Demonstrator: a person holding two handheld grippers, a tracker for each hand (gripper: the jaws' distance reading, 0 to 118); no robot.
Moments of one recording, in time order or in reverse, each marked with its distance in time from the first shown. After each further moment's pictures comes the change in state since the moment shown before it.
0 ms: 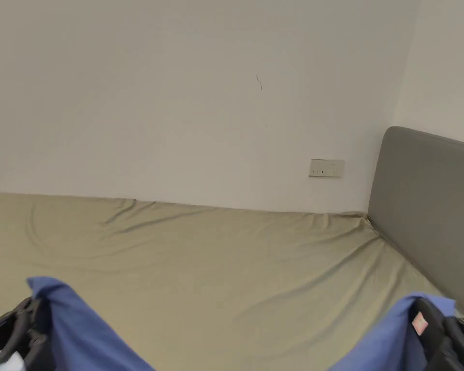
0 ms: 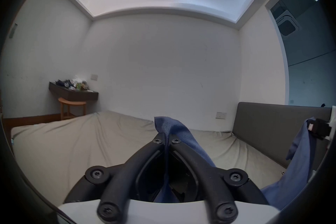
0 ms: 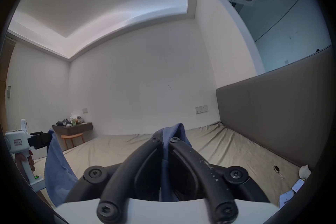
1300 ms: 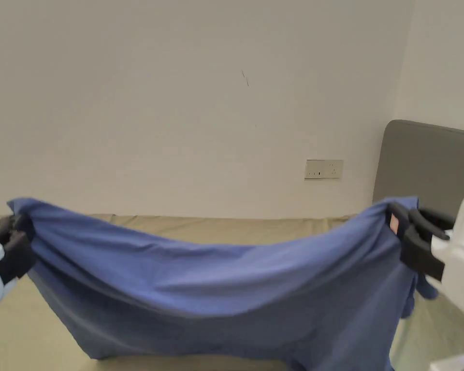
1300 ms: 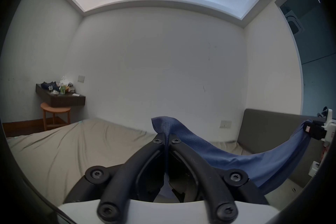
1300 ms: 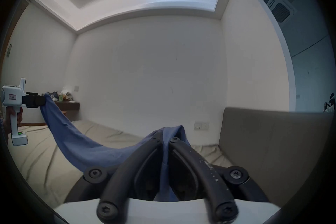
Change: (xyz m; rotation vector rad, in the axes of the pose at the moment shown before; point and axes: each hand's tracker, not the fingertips) left arm 0.000 0.054 -0.187 0.007 -0.020 -0.012; right arm 0.039 0.040 -0.191 -0.039 0.040 0.265
